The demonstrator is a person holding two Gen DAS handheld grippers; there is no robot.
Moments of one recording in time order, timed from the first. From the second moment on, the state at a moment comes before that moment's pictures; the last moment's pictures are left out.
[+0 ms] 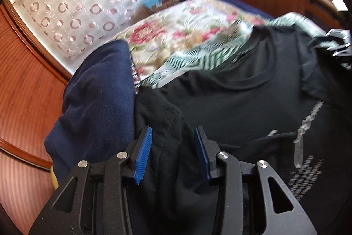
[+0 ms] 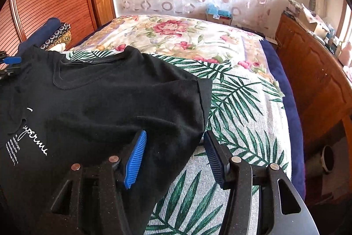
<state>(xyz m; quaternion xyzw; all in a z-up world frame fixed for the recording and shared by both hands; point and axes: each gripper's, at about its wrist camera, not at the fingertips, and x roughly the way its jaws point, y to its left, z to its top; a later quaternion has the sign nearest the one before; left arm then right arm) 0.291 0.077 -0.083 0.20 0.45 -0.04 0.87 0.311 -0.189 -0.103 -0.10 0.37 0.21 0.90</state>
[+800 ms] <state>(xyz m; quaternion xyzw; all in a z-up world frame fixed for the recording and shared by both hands) 0.266 0.164 -0.028 0.07 0.37 0.02 0.93 0.312 -0.193 -0.101 -0.10 0.37 0.21 0.90</state>
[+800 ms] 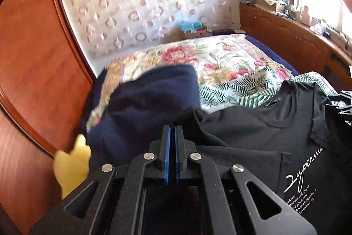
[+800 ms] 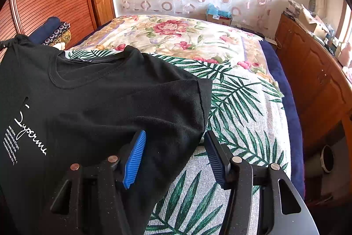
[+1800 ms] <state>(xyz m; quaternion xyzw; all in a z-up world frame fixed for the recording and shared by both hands) 0.279 0.148 -0.043 0.07 0.38 -0.03 0.92 0.338 -0.186 -0.099 -0.10 0.39 0.21 0.89</state>
